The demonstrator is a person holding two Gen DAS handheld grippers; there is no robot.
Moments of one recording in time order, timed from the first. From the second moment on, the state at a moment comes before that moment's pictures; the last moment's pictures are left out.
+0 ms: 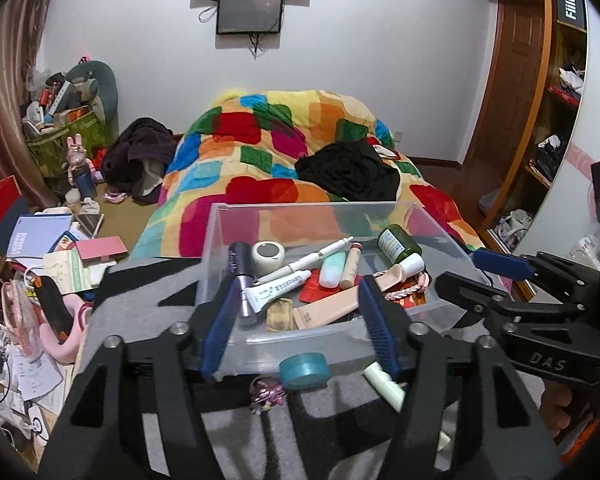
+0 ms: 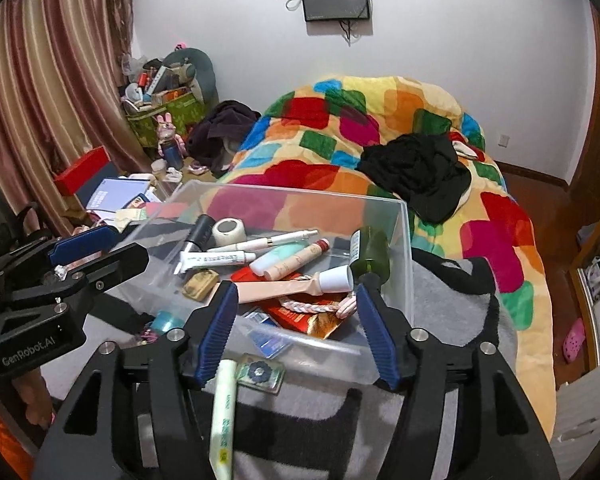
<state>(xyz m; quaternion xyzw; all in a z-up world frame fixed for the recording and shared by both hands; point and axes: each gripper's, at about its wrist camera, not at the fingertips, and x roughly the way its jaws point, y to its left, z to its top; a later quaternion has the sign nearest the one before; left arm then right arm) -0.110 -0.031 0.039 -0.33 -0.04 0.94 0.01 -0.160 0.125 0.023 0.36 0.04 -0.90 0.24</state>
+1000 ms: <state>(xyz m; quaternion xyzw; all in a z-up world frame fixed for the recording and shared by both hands) -0.110 -0.023 -0.033 -0.44 -0.05 0.90 0.03 -0.114 0.110 -0.057 0.46 0.07 -0.83 0.31</state>
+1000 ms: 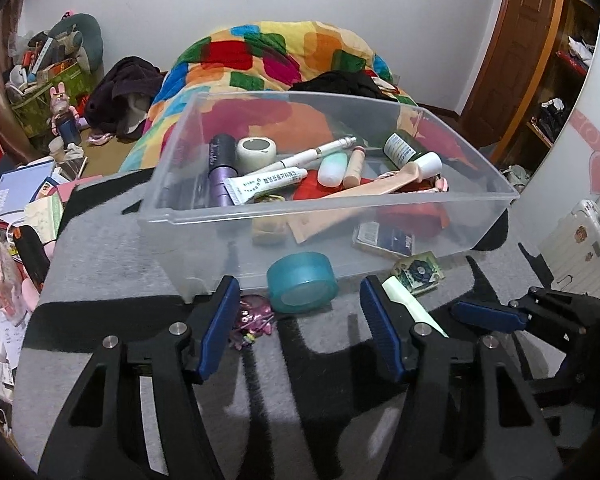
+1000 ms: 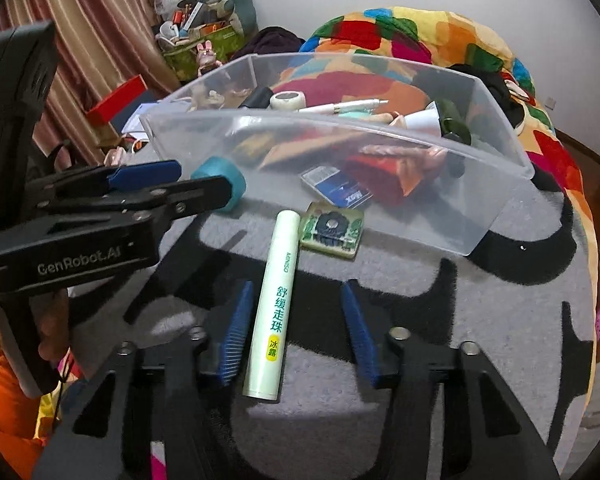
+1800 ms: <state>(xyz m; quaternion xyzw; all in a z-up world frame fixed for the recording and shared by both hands) -0.096 -0.020 -0.028 -0.43 -0.06 0.90 0.04 -0.097 0.134 -0.032 0.42 0.05 -0.85 0.30</state>
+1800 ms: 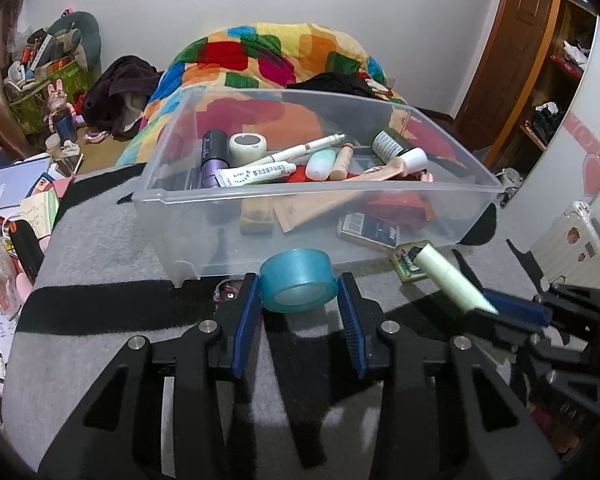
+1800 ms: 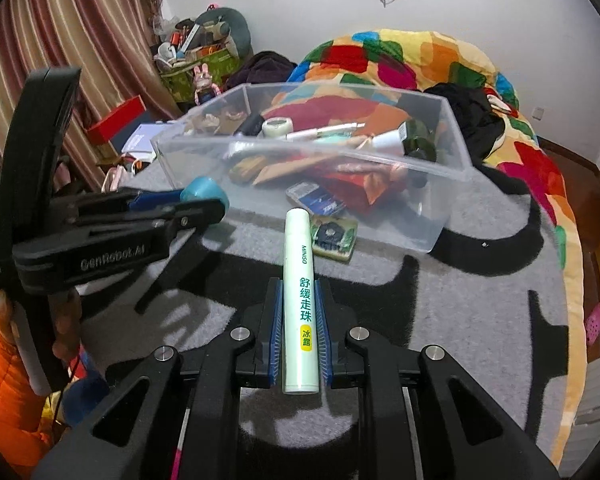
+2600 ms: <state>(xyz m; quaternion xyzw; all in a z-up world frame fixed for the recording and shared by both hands) -0.085 -0.043 0.050 -0.32 -0.09 0.94 0.02 -0.138 0.130 0.040 0.33 0.01 -0.90 0.28</state>
